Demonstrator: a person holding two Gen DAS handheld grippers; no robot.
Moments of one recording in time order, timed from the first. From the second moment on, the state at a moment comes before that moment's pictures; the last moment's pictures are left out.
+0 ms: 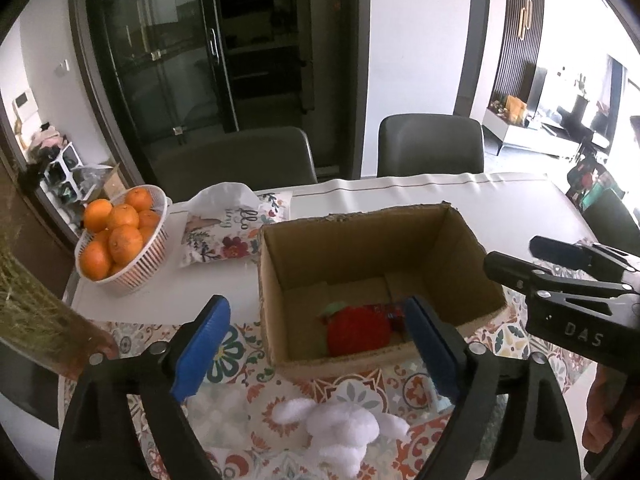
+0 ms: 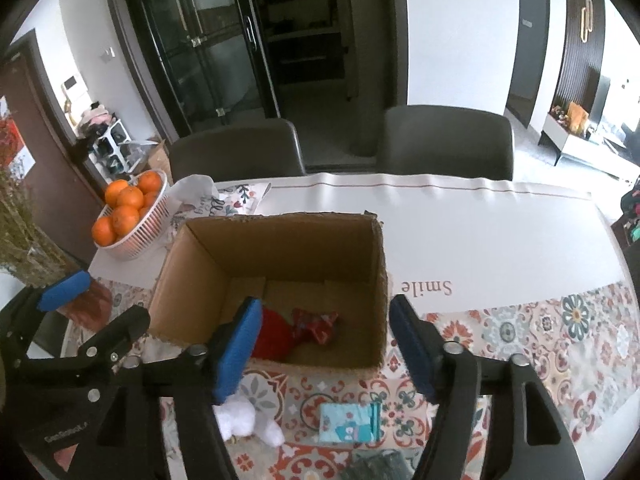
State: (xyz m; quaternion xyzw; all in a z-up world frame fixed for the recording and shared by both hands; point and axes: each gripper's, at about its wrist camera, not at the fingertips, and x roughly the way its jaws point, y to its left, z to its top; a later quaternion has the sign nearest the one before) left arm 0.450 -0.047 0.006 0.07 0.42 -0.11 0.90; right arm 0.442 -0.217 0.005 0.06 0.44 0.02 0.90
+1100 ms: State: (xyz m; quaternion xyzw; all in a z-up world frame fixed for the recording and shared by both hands) left arm 0.346 -0.054 -0.040 0.04 0.53 -0.07 0.84; right arm 0.349 -0.234 -0.040 0.01 0.51 -0.01 0.86
